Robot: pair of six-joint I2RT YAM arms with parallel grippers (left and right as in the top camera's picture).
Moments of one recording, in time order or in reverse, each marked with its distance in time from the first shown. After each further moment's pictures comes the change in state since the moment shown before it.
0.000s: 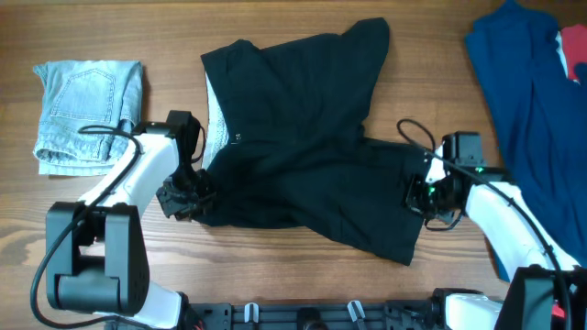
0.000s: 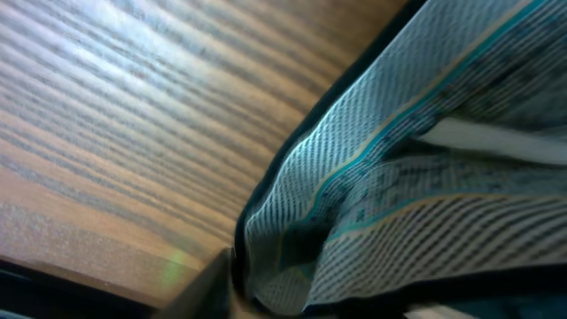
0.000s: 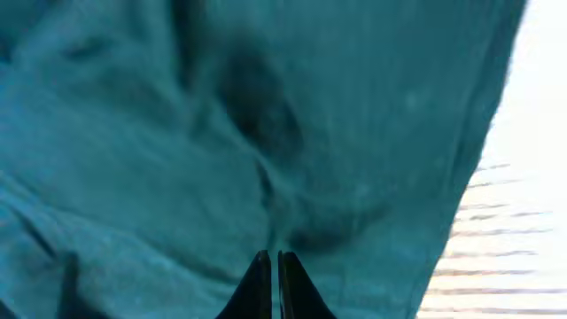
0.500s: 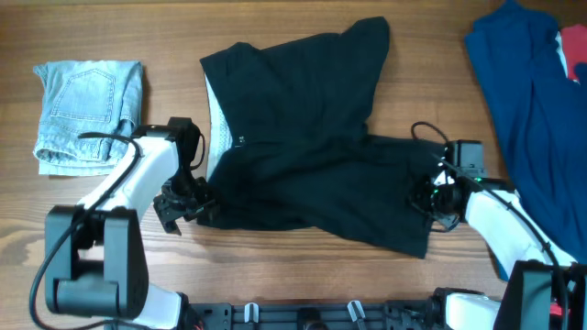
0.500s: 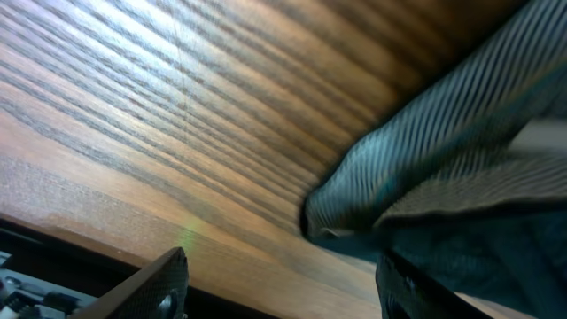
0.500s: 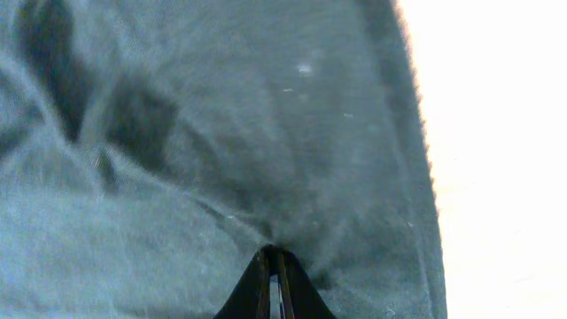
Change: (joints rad) left arm 0.000 -0.023 -0.013 -0.057 0.001 -0.018; right arm -0.058 0.019 -0.060 0.154 0.131 0.206
